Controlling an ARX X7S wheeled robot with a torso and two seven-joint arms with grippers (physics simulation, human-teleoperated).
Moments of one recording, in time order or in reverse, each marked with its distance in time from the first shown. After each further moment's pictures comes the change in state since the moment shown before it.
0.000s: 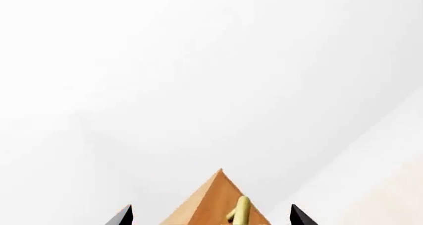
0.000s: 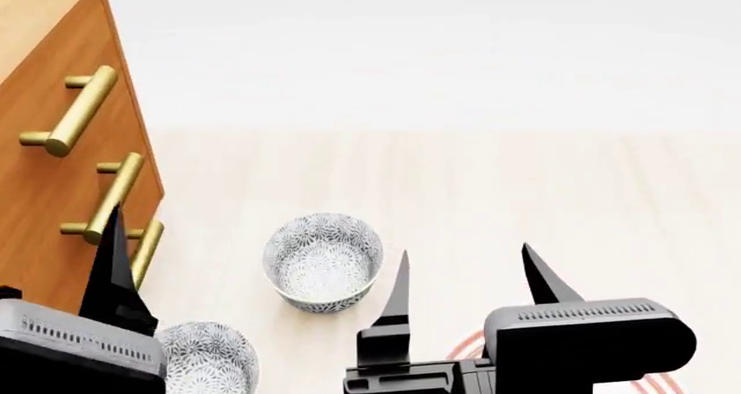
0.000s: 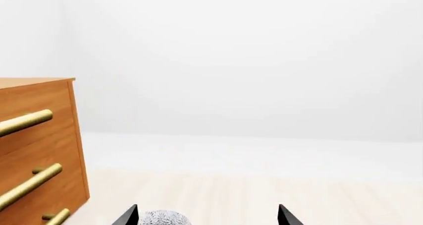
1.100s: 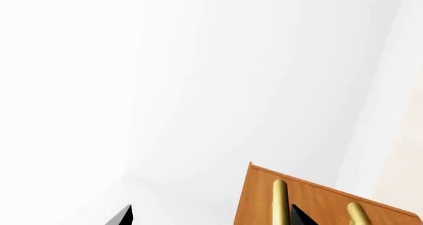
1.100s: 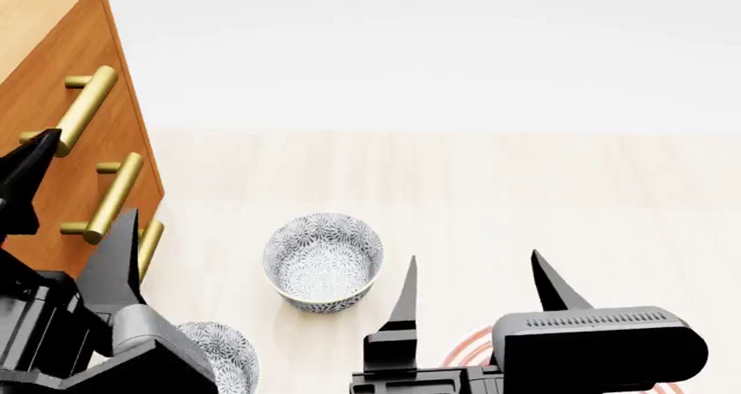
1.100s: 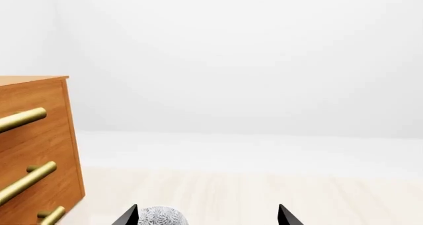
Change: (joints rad) left arm -0.073 -0.011 0.041 -0.143 0.535 0.180 0.171; right arm -0.011 0.020 0.008 -0.028 0.035 0.020 0.043
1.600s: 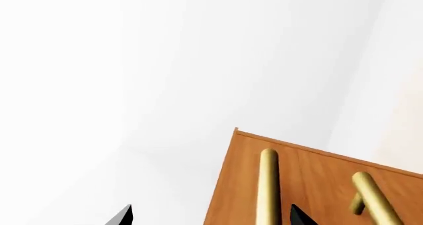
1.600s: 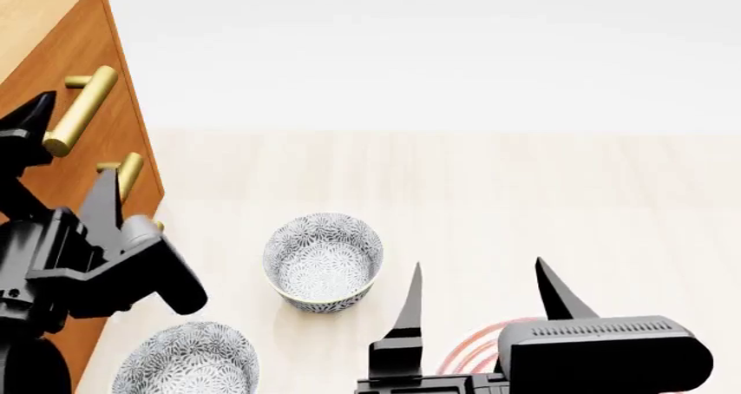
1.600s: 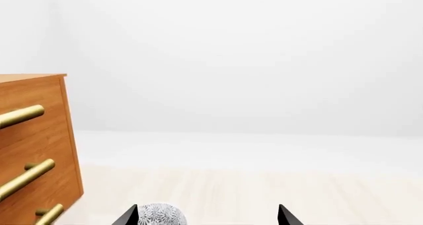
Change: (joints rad) left arm -0.237 -0.015 -0.023 -0.427 -0.020 -0.041 -0.130; right arm -0.026 0.013 0.000 0.009 0.001 -0.035 -0.001
